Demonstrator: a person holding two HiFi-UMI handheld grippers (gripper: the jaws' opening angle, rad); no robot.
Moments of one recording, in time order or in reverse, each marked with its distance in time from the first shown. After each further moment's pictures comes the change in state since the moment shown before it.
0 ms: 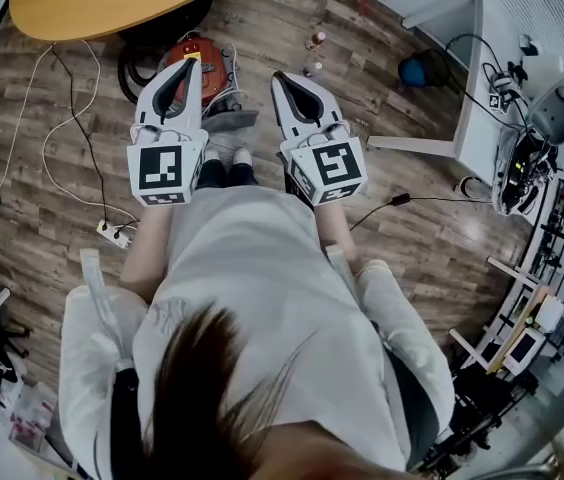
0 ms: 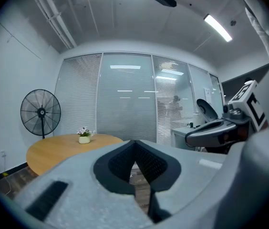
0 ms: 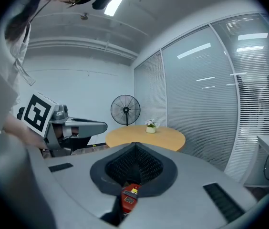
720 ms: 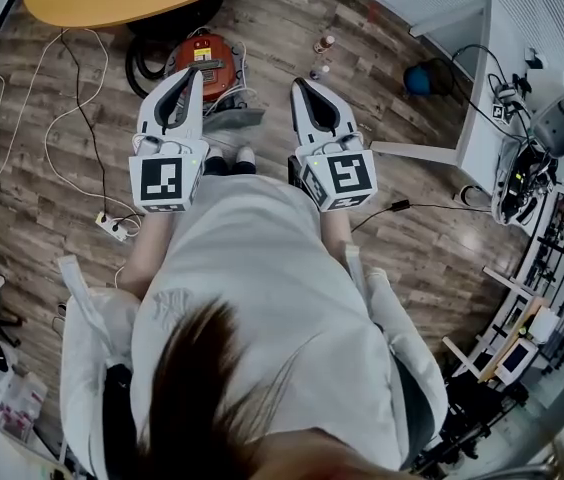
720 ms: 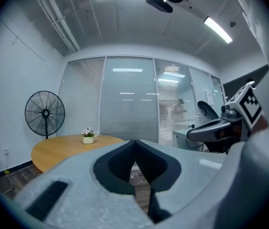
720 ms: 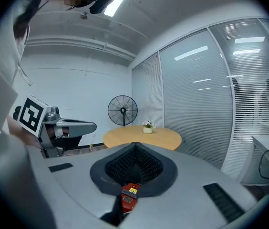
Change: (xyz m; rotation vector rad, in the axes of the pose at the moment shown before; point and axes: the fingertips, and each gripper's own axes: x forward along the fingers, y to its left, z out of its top) left arm -0.034 0.009 -0.004 -0.016 -0.034 0.030; right arm -0.016 0.001 -0.001 0.002 -0.008 -0.045
